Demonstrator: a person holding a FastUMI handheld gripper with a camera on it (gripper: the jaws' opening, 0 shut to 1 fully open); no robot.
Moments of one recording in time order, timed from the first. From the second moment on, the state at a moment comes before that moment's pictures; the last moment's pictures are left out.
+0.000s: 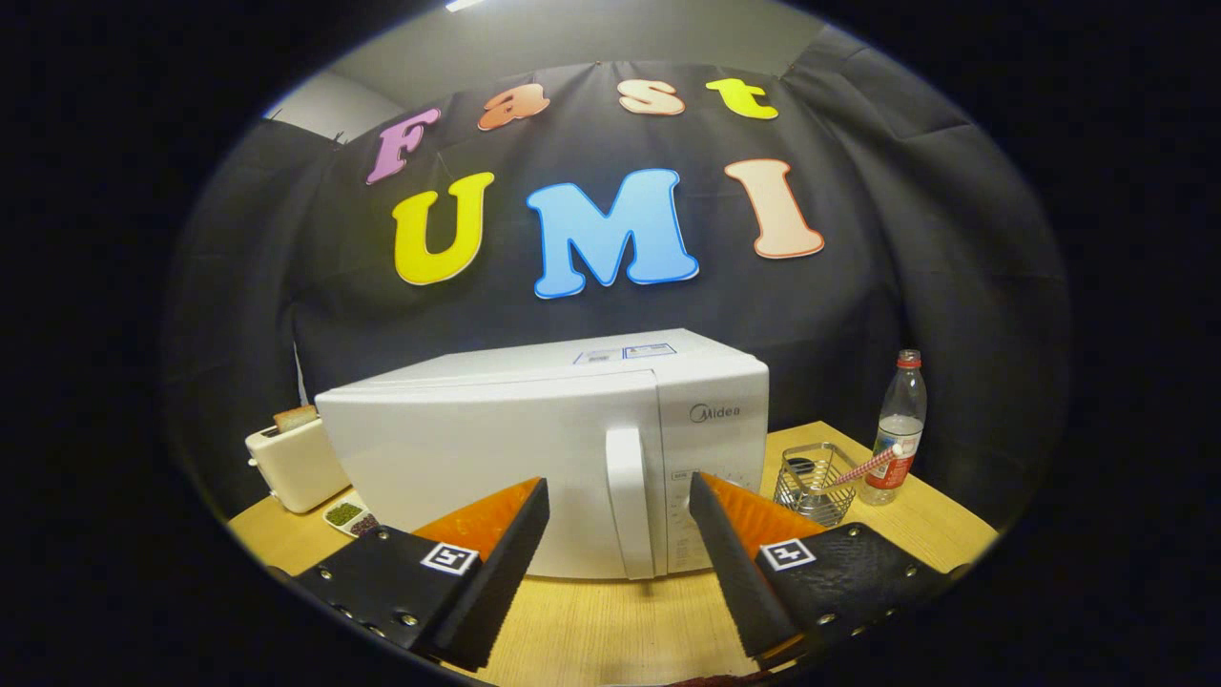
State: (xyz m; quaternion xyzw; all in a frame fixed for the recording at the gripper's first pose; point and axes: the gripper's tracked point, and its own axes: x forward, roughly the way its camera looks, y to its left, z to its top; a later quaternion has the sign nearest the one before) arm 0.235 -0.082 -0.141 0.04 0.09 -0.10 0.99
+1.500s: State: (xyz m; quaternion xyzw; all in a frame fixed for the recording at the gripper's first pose) arm 0.263 -0.086 -0.169 0.02 0.10 -0.12 0.99
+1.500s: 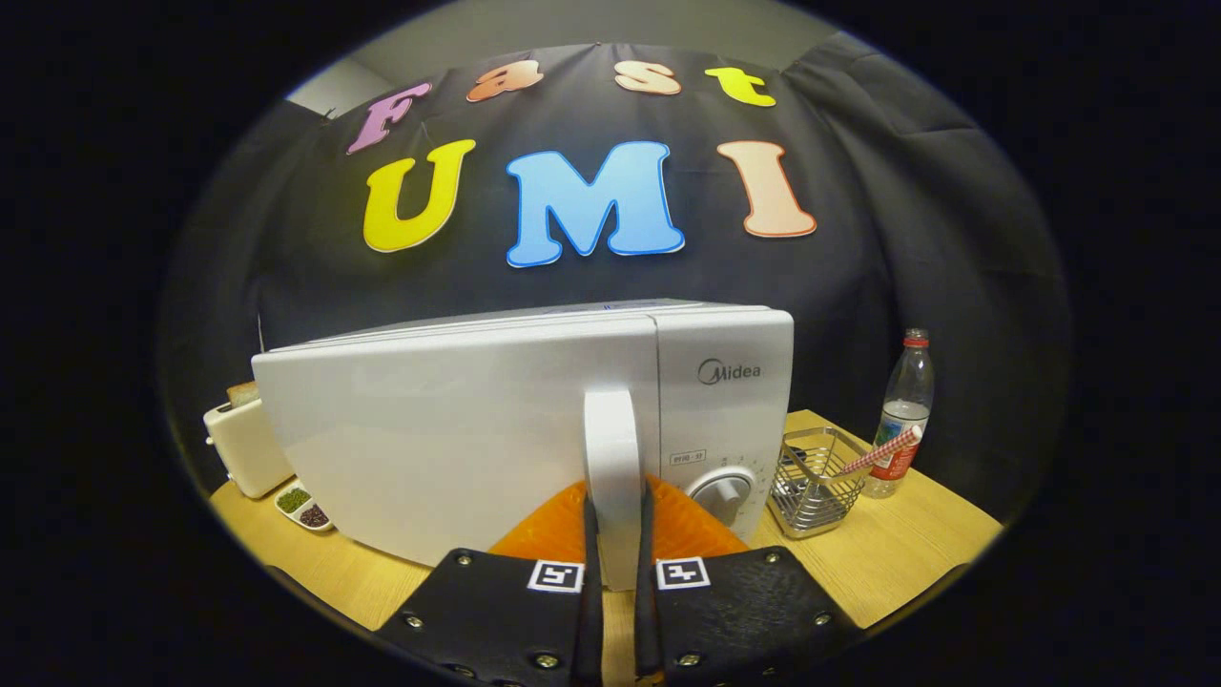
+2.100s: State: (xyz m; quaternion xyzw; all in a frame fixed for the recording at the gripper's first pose) arm 0.158 -0.020 -0.169 0.02 0.11 -0.03 0.99
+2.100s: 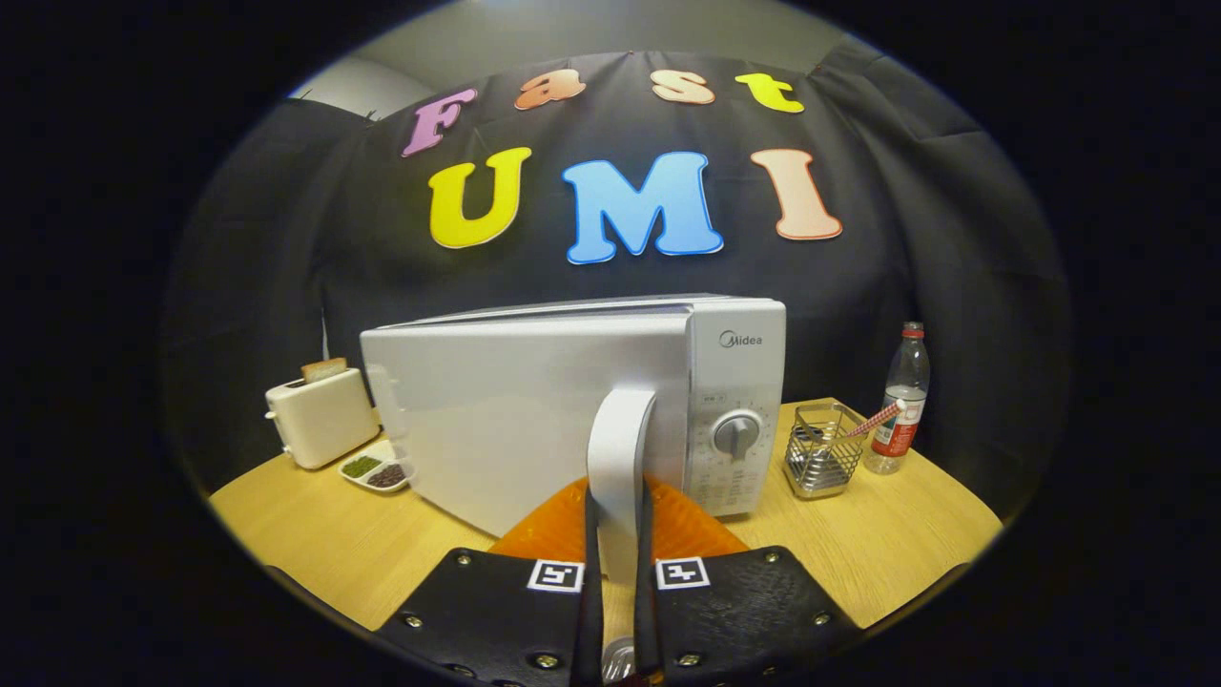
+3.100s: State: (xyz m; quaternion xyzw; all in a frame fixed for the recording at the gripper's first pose) arm 0.046 0.196 -0.178 -0.03 0.04 0.06 1.00
